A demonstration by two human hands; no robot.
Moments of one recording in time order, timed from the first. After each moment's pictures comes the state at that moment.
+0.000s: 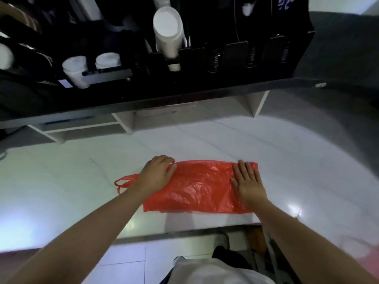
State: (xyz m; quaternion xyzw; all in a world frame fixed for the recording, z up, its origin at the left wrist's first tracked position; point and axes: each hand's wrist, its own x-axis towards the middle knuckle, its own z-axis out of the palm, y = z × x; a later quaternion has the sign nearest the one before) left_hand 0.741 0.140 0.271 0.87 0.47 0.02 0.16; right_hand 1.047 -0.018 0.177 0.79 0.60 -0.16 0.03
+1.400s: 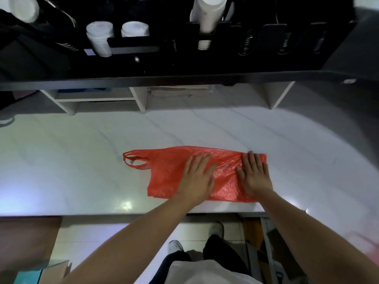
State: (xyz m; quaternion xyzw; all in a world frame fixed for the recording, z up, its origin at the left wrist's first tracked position) left_hand 0.781 0.036 0.227 0.90 0.42 0.05 0.09; right_hand 1.022 -0.015 0.181 0.79 0.58 -0.20 0.01
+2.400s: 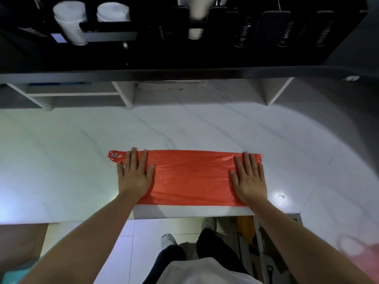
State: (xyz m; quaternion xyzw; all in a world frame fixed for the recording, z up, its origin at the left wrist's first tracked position) left_hand 0.649 0.109 0.157 0.74 0.66 -0.03 0.13; right_hand 1.026 -0.022 0.154 0.81 0.57 -0.13 -0.01
